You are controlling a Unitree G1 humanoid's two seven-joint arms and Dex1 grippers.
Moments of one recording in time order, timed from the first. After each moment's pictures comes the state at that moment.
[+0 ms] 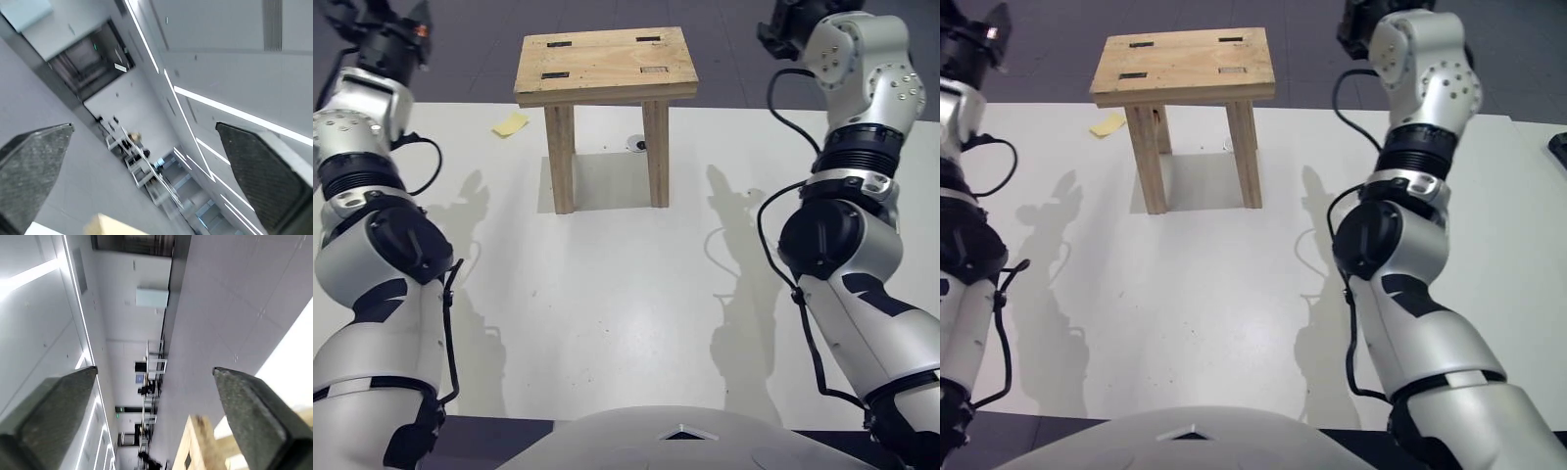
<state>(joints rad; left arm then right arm) -1.14 0.62 0.75 1.04 -0.83 0.49 -0.49 -1.26 -0.25 -0.74 0.73 1.27 0.53 -0.51</state>
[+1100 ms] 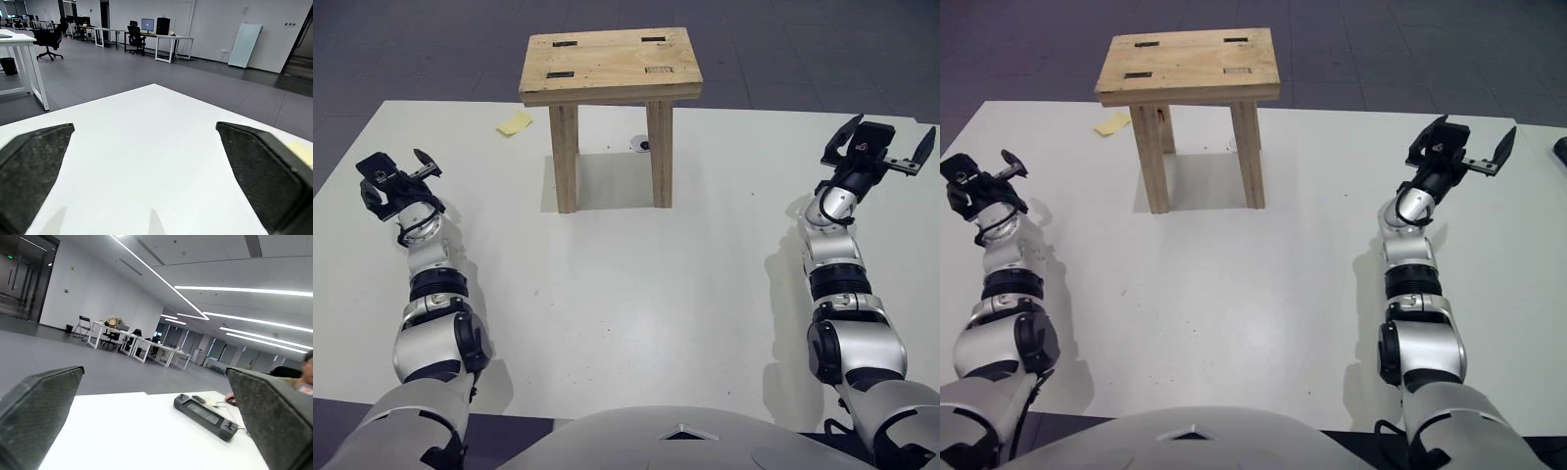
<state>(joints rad) -0.61 0.40 0.40 0.91 -0.19 -0.27 0.27 -0.60 -0.40 -0.13 0.79 -0.17 -0.27 -0.73</state>
